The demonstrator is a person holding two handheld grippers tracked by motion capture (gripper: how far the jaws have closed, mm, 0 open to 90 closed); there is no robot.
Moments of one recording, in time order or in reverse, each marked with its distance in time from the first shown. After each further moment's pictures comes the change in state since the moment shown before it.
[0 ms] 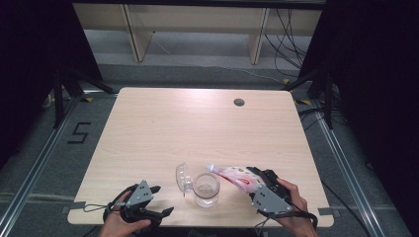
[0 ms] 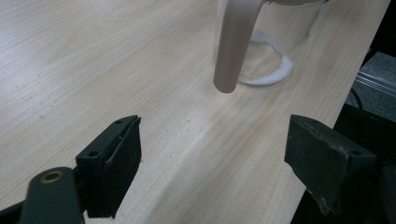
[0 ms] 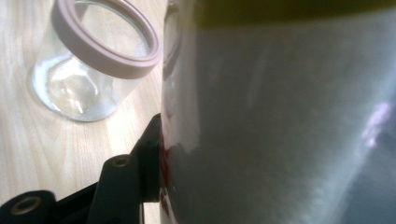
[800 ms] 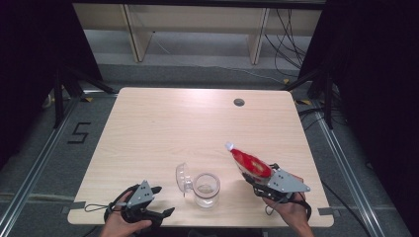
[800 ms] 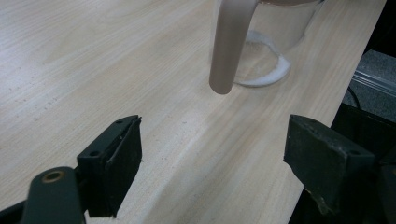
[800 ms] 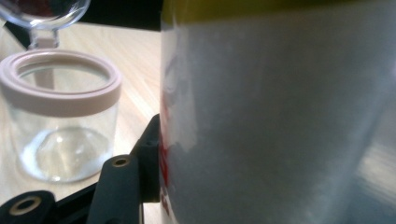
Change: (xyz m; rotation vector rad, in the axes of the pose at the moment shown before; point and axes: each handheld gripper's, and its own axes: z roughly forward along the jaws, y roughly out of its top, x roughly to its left) left arm -0.001 0.000 0.002 0.004 -0.010 0.009; right arm -0.012 -0.048 0.022 -0.184 0.012 0.455
